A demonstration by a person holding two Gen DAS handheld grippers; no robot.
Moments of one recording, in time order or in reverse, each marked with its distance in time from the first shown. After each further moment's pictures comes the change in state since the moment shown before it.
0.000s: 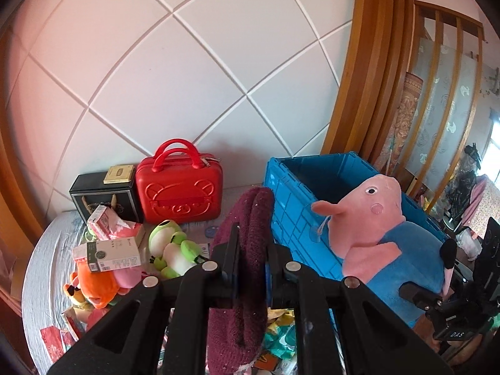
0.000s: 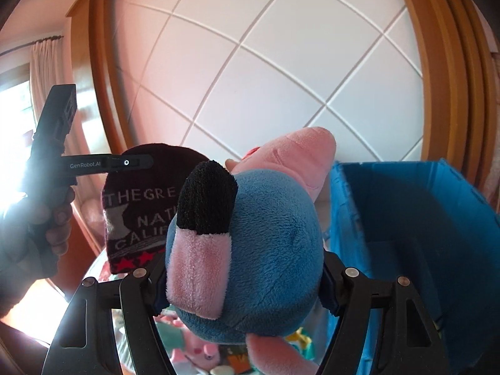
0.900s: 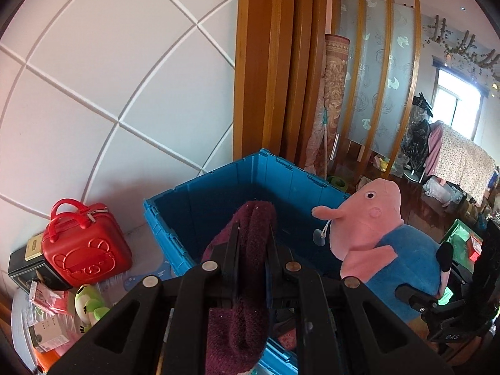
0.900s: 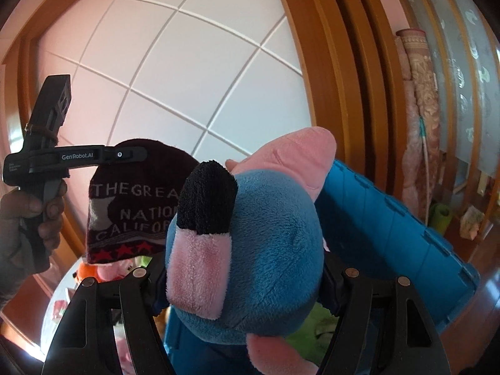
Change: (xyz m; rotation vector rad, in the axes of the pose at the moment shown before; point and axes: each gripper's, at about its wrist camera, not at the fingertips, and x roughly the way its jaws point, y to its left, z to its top) left arm 0.122 -0.212 0.075 0.253 0.040 -0.223; right arm -0.096 -0.170 -0.014 0.189 -0.098 -0.314
